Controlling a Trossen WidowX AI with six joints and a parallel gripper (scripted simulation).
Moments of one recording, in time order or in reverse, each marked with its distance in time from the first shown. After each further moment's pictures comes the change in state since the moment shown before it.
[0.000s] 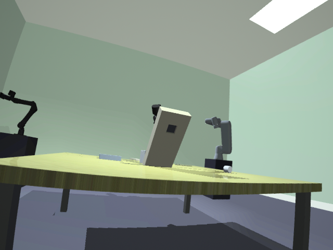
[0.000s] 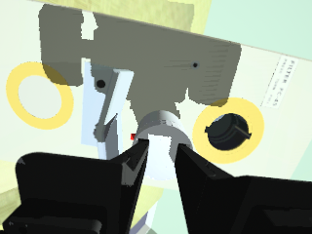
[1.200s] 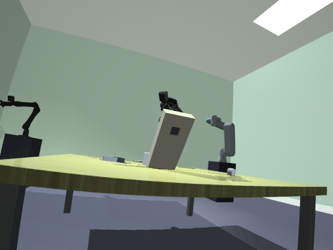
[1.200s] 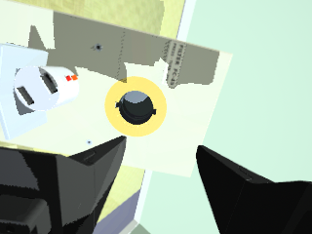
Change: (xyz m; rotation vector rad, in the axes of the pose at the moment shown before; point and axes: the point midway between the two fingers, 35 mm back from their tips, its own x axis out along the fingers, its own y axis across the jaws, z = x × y) arm -0.034 -0.106 -0.004 -0.027 0.007 -0.011
